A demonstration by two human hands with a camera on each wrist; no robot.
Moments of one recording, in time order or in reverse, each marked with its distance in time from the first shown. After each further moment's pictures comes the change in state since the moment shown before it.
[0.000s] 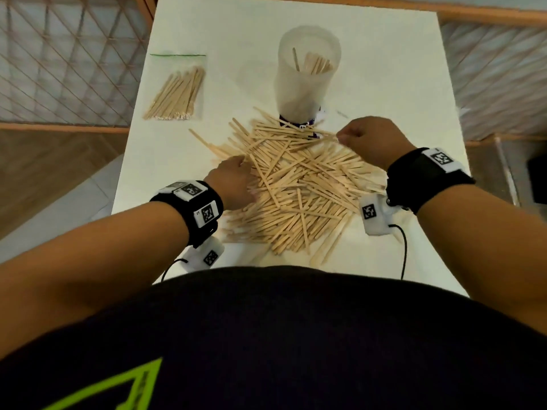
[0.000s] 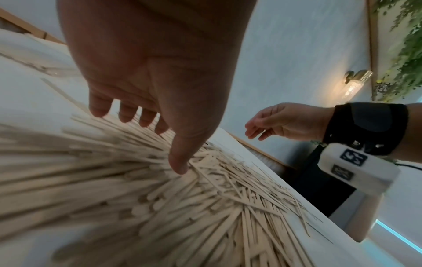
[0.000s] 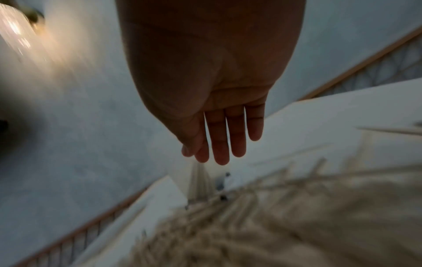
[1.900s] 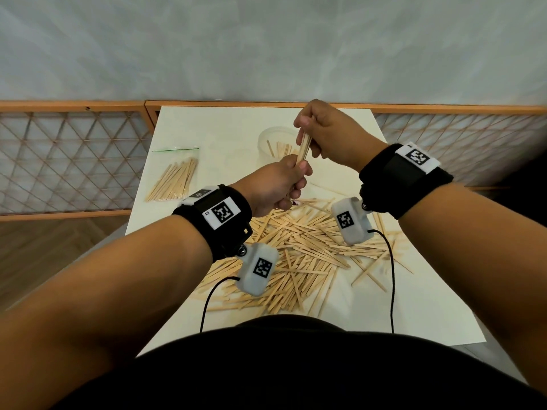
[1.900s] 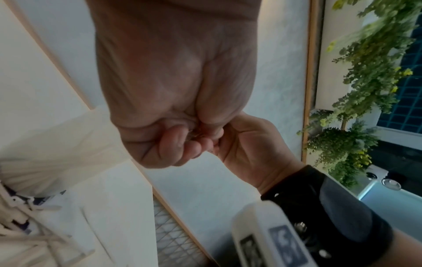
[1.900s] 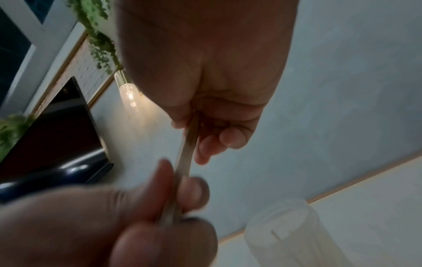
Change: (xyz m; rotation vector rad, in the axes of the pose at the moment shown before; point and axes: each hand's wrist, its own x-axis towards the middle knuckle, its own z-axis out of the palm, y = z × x) left_hand -0.034 0.103 -0.135 -1.221 -0.073 0.366; right_hand -0.015 -0.110 -0.105 0.397 0.189 -0.224
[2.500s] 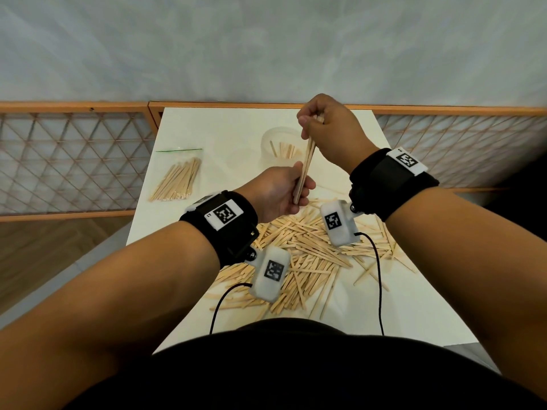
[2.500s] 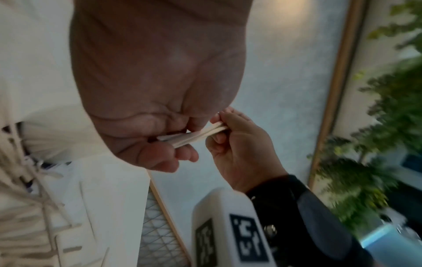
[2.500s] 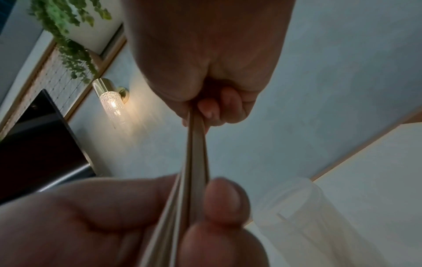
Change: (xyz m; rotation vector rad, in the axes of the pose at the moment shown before) left_hand -0.003 -0.005 0.005 -0.245 0.026 -0.177; right_hand 0.002 -0.003 0.014 0.083 0.257 0.015
